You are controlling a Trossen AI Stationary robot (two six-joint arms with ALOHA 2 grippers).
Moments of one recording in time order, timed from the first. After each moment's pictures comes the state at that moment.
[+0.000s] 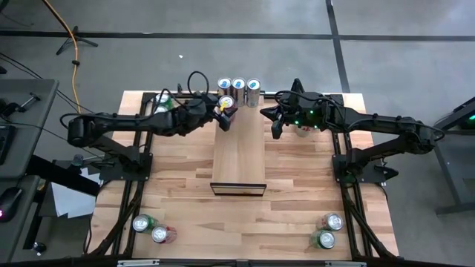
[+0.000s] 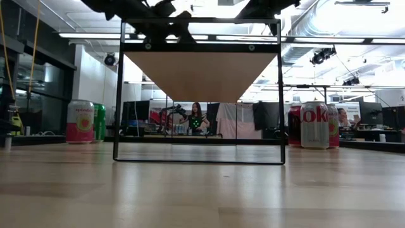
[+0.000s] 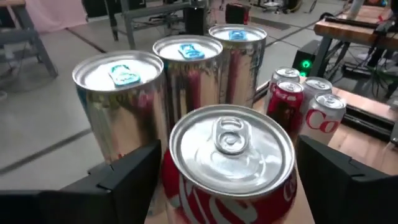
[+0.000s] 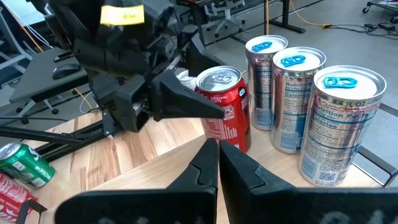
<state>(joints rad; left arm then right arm) 0.24 1.37 0.94 0.13 -0.52 -0.17 -0.21 1.19 1.06 -0.18 0.13 0.26</state>
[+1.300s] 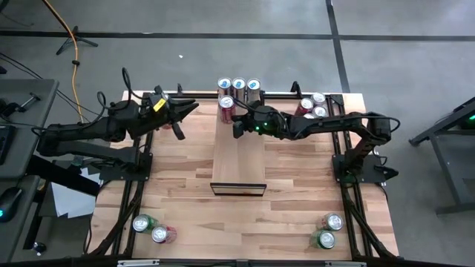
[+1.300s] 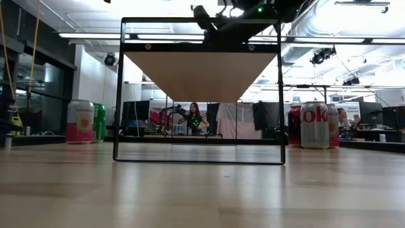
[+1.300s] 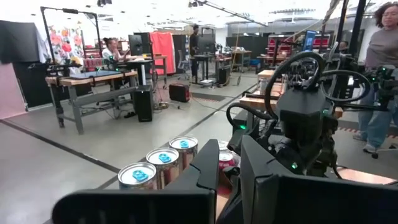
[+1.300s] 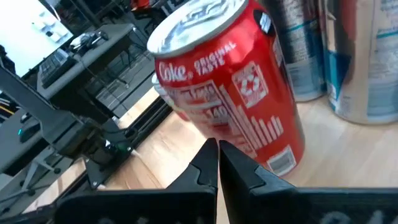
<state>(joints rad) 0.08 0.79 0.85 0.02 -0.43 0.04 -0.17 1.68 1.17 0.16 0.29 0.65</state>
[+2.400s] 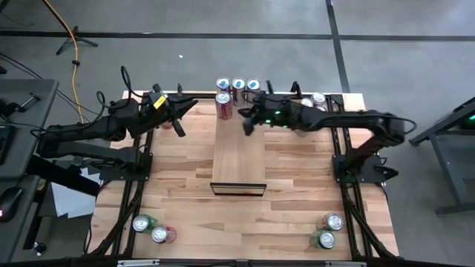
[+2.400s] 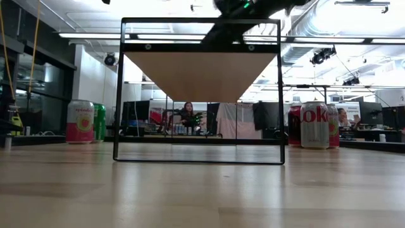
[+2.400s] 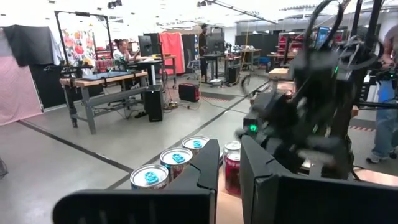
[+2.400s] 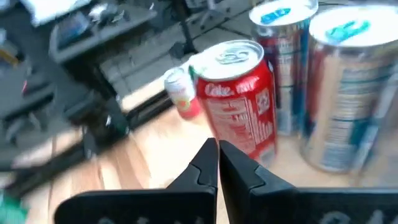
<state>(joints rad) 0.12 0.78 0.85 0.02 -0.44 0.06 -0.21 1.50 1.19 -0.06 0.17 0.35</state>
